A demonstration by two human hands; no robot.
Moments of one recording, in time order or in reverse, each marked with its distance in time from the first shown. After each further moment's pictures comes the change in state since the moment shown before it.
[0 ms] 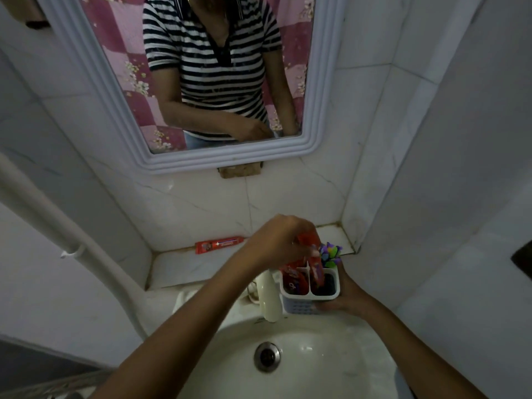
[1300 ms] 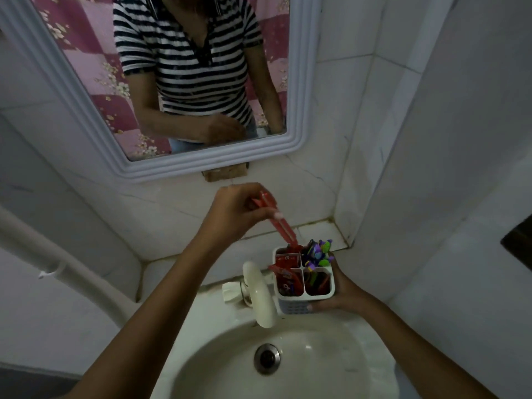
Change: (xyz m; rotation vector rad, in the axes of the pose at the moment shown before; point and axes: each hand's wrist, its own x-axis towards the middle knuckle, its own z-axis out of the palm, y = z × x) left_hand -0.003 -0.031 -0.044 -0.227 0.368 -0.043; right_hand -0.006 -0.003 0.001 0.034 0.018 -0.027
